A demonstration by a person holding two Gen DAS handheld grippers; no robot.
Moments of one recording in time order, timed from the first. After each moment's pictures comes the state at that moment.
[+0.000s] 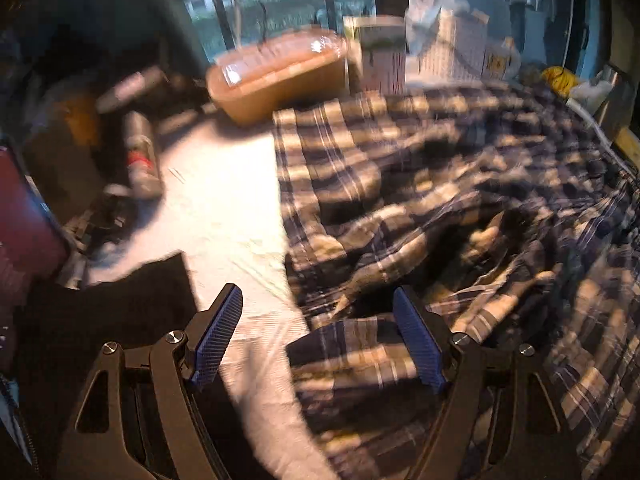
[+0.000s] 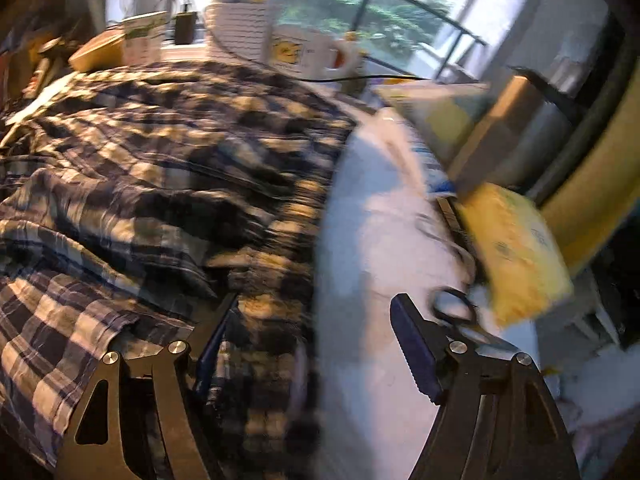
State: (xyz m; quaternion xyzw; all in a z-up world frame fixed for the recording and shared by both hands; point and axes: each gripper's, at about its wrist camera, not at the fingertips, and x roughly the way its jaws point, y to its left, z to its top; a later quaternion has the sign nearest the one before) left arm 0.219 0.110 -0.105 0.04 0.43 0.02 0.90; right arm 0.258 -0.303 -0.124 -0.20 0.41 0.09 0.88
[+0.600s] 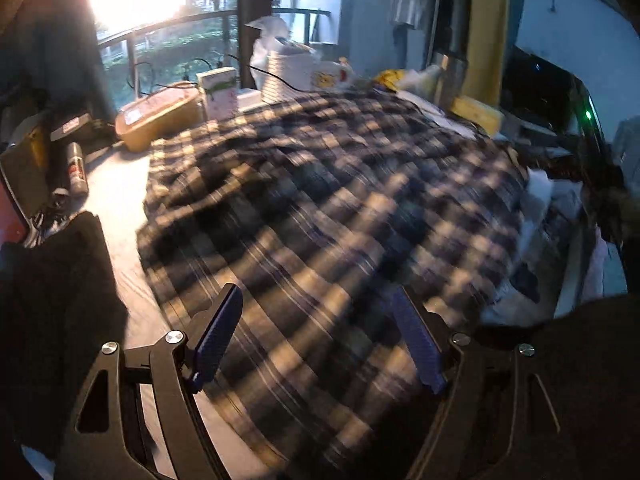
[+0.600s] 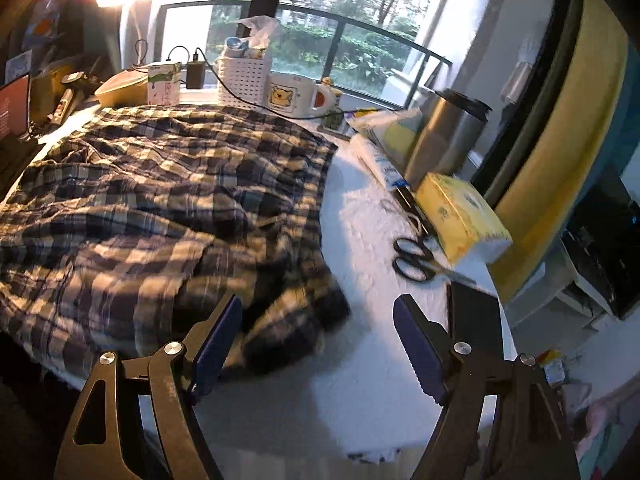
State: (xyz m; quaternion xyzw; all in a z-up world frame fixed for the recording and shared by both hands) left arm 0.060 0.024 -0.089 0.04 0.38 -0.17 0.91; right arm 0.150 -0.316 -0.090 -0.17 0.36 0.08 0.92
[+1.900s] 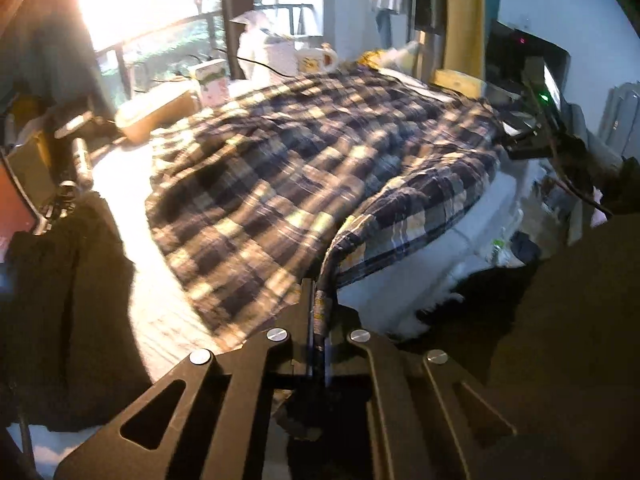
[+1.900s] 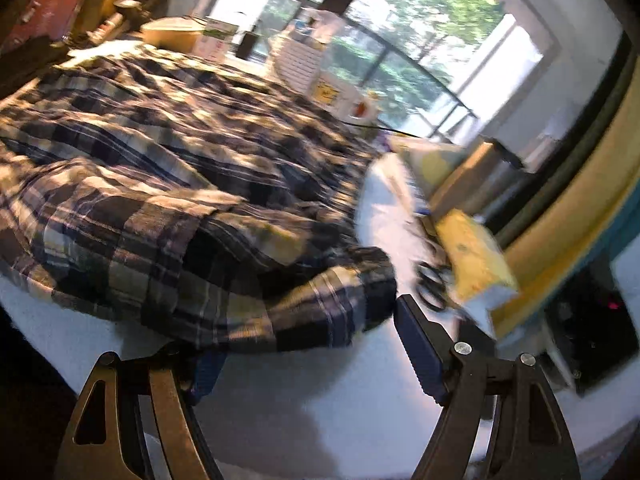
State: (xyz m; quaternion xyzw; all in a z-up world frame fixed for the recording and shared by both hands) left arm 0.020 0.030 -0.101 0.08 0.38 -0.17 0.91; right arm 0.146 -0.285 -0.134 -0.30 0.31 0.12 0.89
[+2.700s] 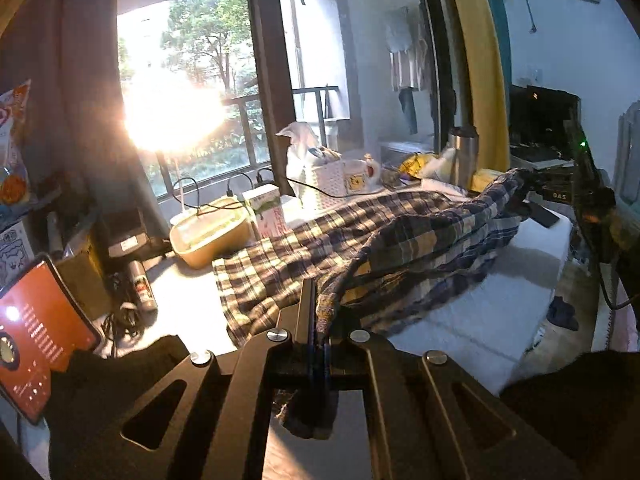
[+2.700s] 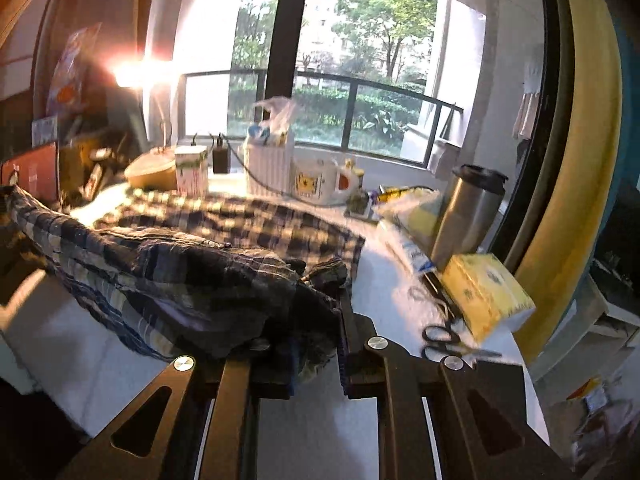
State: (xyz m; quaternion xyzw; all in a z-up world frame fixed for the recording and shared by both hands) left arm 0.072 0.057 0.003 0.09 0.23 -0.12 0.96; right arm 0.167 -0.303 -0.040 -0.10 0.25 0.15 0.95
